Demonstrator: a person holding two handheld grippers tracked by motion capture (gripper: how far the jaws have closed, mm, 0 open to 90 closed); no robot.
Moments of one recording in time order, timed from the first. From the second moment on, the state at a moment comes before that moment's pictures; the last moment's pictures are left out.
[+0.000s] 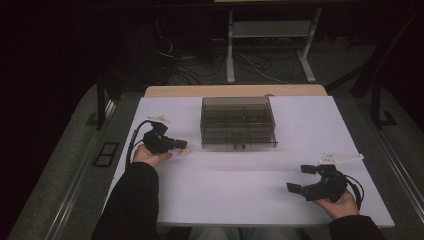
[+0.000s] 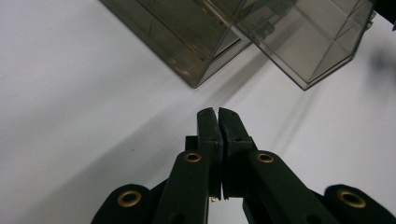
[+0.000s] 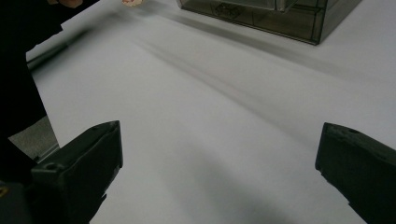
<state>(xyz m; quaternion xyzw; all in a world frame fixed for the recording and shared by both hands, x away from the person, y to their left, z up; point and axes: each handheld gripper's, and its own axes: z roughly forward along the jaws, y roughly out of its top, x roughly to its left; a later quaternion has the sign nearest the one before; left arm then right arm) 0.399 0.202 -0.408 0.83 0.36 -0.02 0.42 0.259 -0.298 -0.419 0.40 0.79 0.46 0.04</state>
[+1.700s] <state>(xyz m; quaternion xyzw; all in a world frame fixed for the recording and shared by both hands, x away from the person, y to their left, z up) 0.380 0.179 -0.312 0.86 0.27 0.03 0.44 0.259 -0.299 -0.419 0.40 0.79 0.46 0.04</state>
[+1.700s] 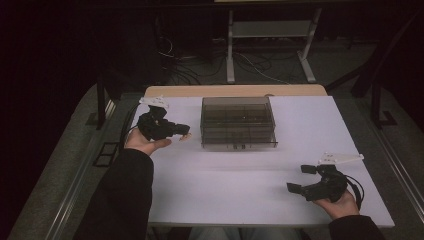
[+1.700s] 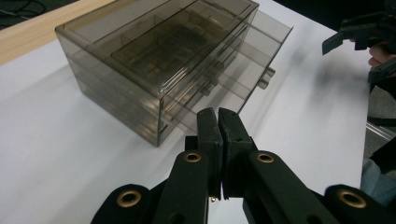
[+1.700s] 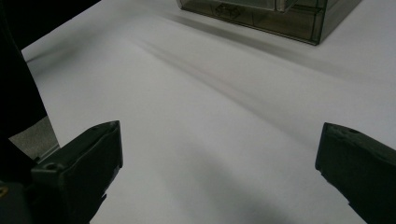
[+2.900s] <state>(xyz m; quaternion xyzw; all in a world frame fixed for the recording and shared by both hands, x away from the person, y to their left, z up) 0.388 0.125 -0.293 0.87 0.22 0.03 0.44 0.258 -0.299 -0.418 0.40 0.79 0.46 0.04</state>
